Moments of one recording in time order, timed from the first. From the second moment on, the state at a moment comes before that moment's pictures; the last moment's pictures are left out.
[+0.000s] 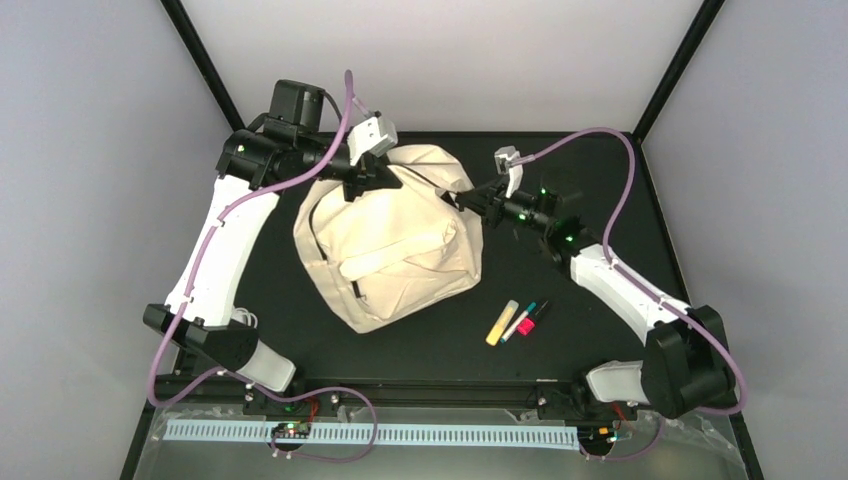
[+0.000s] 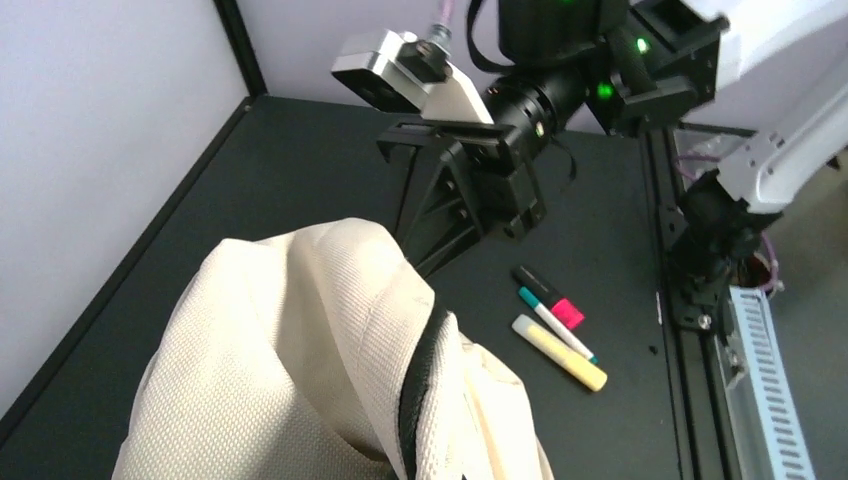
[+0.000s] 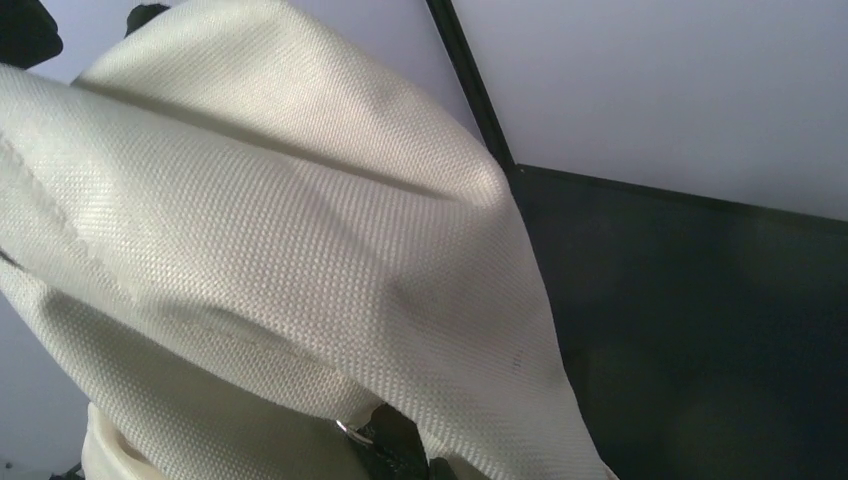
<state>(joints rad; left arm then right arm) -0.36 1.52 1.96 -1.12 0.83 0.56 0.41 1.33 0.87 0.35 -0.65 0.39</state>
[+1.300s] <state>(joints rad) -0.67 1.71 2.10 -1.05 0.49 0.65 0.40 1.20 0.81 0.11 -0.72 0.39</state>
